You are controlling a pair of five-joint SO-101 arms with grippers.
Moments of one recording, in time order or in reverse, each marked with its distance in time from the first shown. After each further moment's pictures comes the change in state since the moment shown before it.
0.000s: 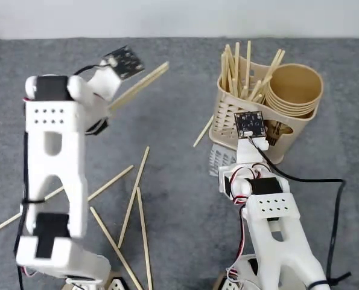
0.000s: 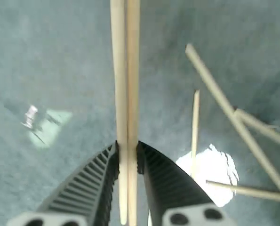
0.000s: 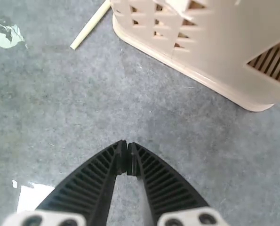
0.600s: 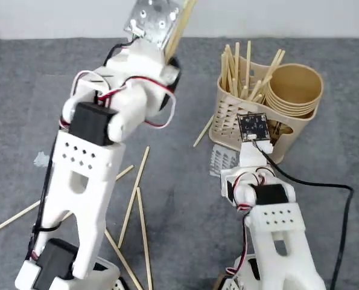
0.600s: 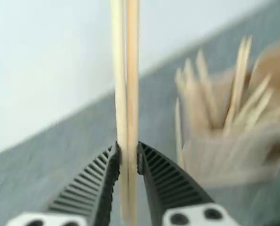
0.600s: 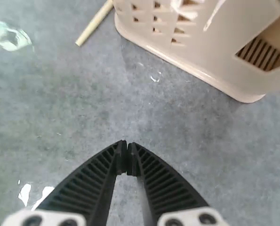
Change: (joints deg) left arm 21.8 -11.4 0.1 -32.9 39.8; right arm 0.0 -10.1 0.0 8.5 0.0
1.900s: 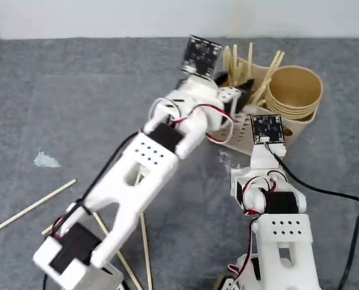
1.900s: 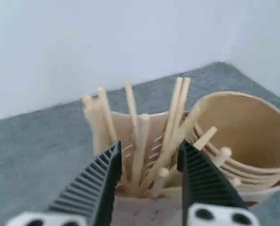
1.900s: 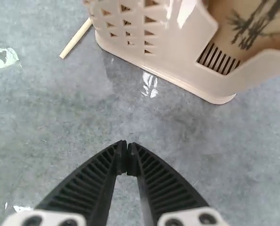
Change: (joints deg) left arm 10.1 8.7 27.6 -42.7 16.8; right arm 4.7 -5.1 0.9 1.3 2.4
